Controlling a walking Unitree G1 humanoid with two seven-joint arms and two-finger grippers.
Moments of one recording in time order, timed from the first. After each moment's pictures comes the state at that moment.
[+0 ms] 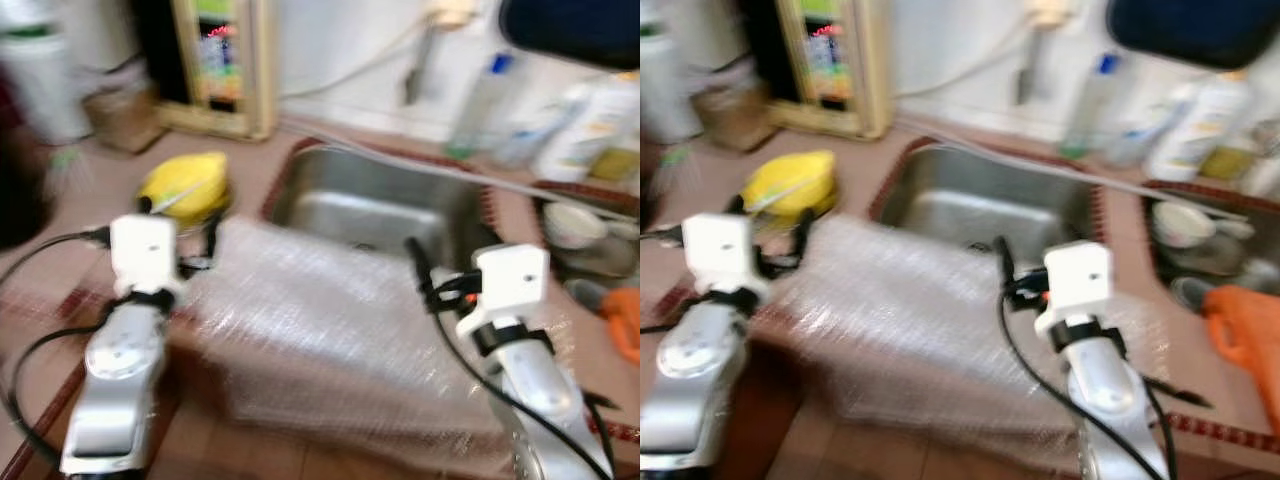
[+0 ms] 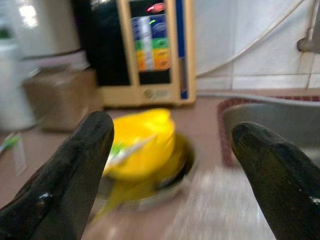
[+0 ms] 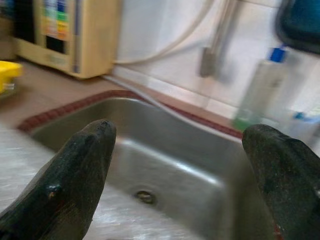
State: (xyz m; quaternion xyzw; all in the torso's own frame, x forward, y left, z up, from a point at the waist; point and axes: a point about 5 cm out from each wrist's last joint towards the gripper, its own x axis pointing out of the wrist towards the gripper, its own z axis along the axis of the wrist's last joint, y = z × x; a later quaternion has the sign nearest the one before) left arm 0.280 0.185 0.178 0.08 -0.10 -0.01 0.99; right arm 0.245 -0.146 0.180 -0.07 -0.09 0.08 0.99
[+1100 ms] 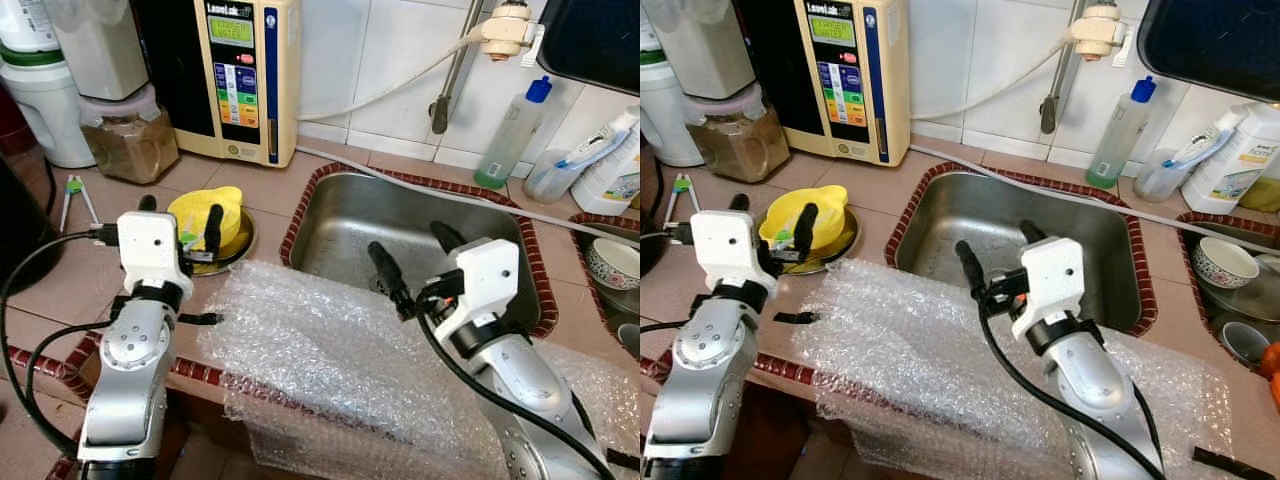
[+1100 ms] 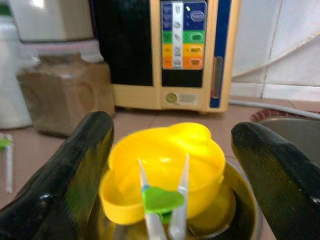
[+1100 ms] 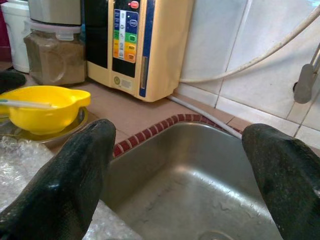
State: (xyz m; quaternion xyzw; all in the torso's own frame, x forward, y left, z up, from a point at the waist) left arm 0.291 0.177 0.166 0.04 -0.08 -0.01 1.00; right arm 0.243 -0.123 0.185 -0.03 -0.08 0.19 0.98
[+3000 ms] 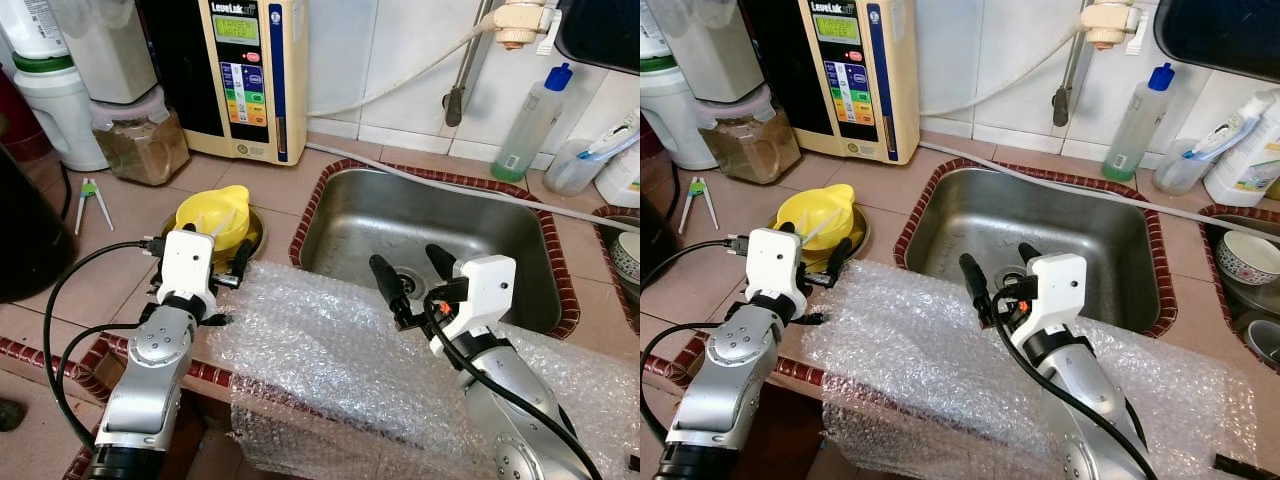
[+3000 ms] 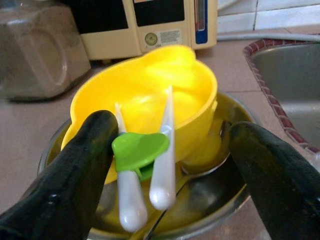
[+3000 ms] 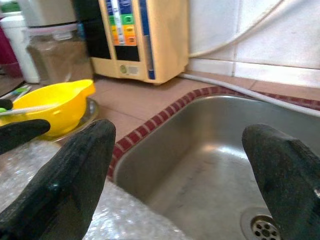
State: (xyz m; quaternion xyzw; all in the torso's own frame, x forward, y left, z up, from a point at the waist) left arm 0.298 0.169 0.132 0.09 0.00 -0.06 0.99; right arm 0.244 -0.122 0.163 0.05 -0.04 0.19 0.98
